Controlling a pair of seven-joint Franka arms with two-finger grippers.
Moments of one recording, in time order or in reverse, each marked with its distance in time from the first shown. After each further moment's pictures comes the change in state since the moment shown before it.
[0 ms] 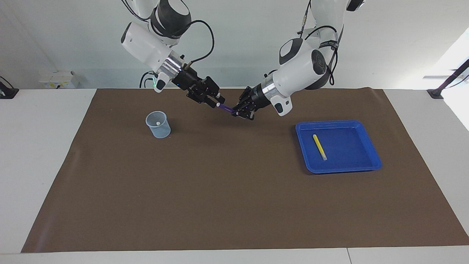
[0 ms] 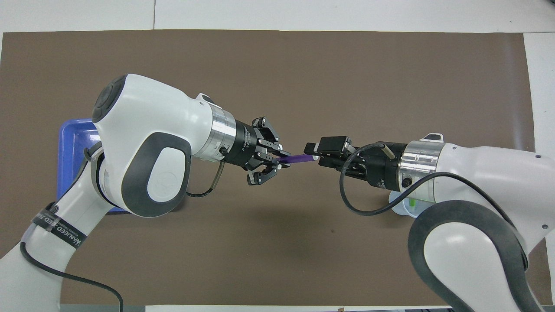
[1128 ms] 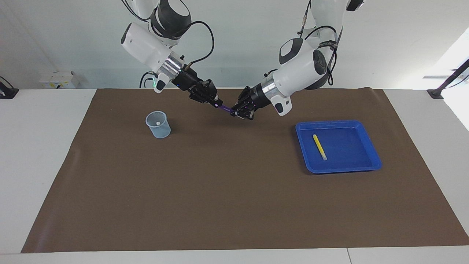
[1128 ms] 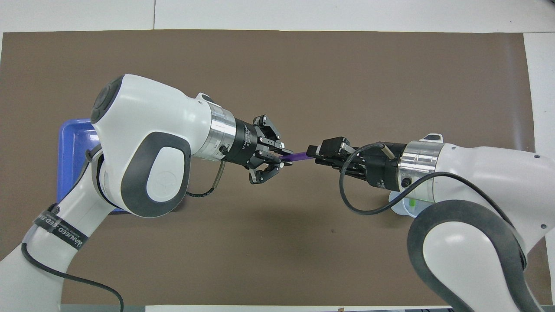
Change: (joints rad) left arm 0.000 -0.001 -0.001 0.000 -0.027 0.016 0.000; right arm 0.000 0.002 0.000 -0.004 0.000 0.002 0.000
